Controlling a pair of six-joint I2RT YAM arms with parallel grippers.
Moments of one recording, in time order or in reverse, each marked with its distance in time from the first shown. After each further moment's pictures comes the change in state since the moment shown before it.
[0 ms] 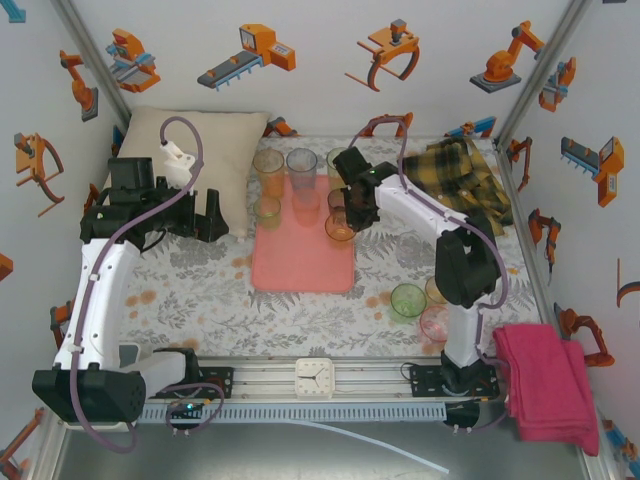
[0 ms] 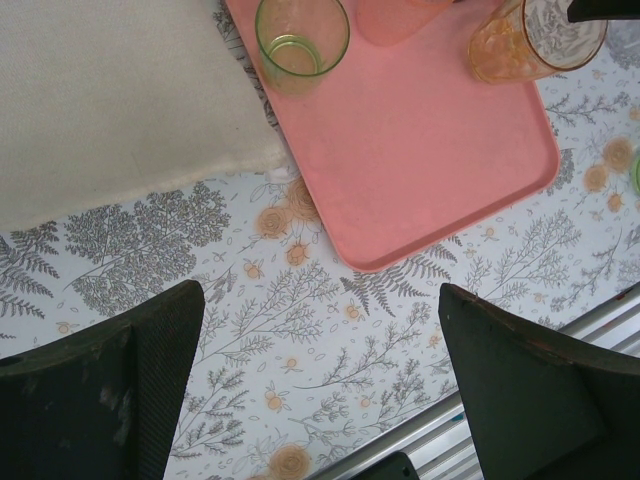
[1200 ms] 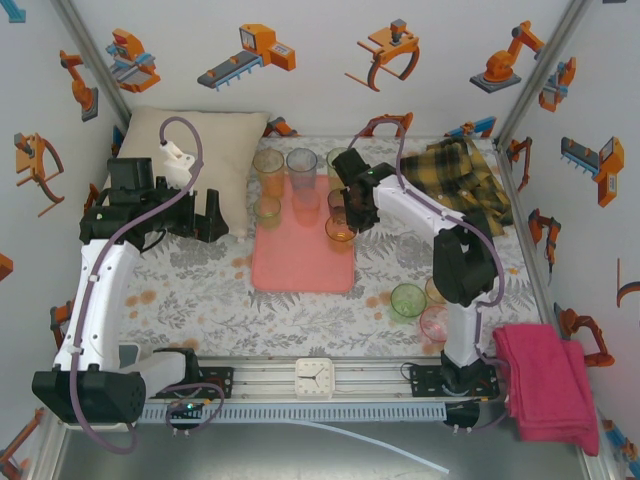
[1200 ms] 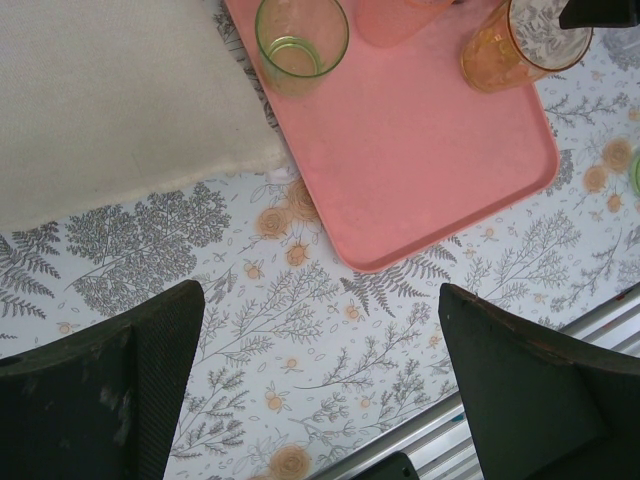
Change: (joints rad) left arm 0.000 -0.003 0.000 0.000 0.000 0.000; right arm 0.000 0.015 0.000 0.000 0.008 -0.011
